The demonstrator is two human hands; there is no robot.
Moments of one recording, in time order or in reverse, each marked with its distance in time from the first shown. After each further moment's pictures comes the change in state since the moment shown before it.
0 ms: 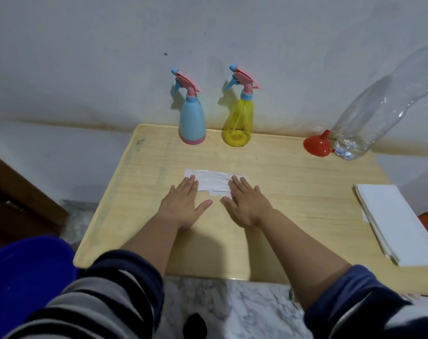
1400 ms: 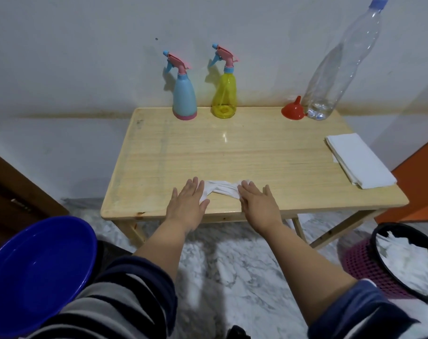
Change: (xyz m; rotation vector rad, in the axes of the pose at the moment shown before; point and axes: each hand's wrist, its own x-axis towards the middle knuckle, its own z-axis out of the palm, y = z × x) left_hand -0.117 0.016 0.056 -0.011 0.079 0.089; right_hand -0.145 -0.033 0.078 0.062 0.286 0.131
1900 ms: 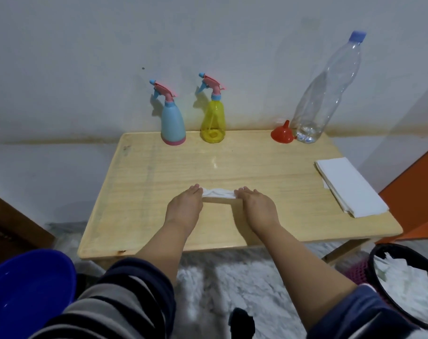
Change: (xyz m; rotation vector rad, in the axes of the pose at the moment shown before) left_hand 0.067 0.024 -0.037 -0.036 0.257 0.045; right_hand 0.051 0.022 -0.050 0.021 0.142 0.041
